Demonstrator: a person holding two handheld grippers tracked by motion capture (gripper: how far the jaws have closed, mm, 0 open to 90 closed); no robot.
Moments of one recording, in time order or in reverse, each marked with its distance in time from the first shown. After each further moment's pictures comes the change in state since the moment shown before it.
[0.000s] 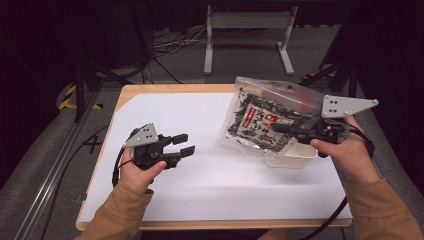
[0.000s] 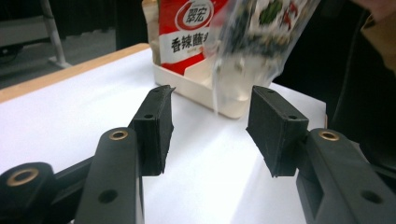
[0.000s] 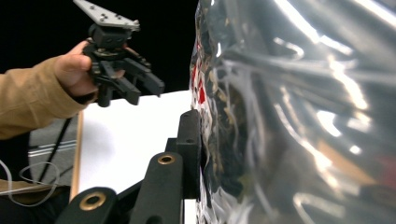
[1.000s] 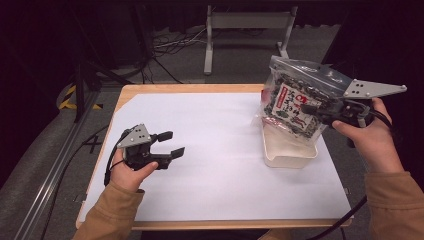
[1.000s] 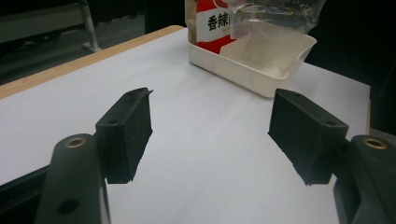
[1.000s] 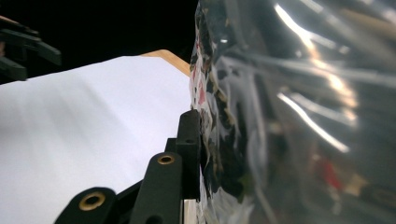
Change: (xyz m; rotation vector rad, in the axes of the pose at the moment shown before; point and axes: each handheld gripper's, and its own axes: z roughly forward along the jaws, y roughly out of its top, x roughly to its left) left arm 0.015 -0.010 -0.013 0.062 0.113 0.021; right arm -0.044 -0.007 -0.042 0.148 -0.313 0.083
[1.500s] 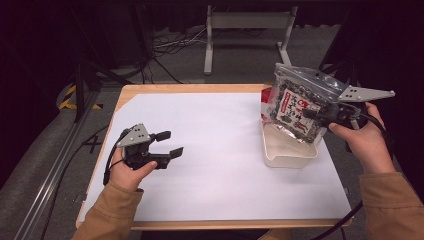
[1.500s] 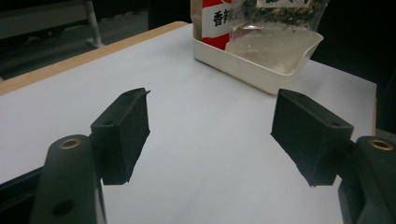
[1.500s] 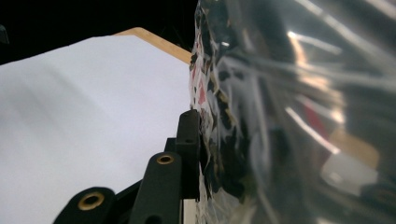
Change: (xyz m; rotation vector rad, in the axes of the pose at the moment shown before) left arm 0.003 -0.002 -0.001 0.011 0.007 -0.012; right arm -0.014 -0.029 0.014 0.079 -0.066 0.082
